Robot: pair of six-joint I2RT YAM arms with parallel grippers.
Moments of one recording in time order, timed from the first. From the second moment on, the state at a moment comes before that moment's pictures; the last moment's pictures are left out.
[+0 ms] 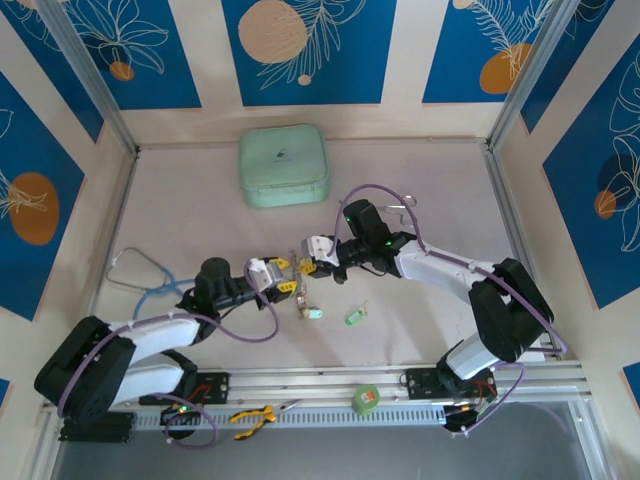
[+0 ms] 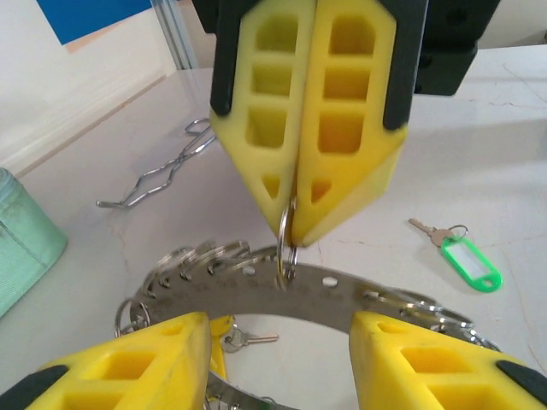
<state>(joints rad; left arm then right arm) -0.56 1.20 0.22 0.74 0.56 0.33 0.66 1.52 0.91 -0.12 -0.83 -0.78</state>
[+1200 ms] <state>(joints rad) -0.55 1.32 0.21 1.04 0.65 0.24 0.65 1.52 0.91 -0.10 -0.85 -0.77</state>
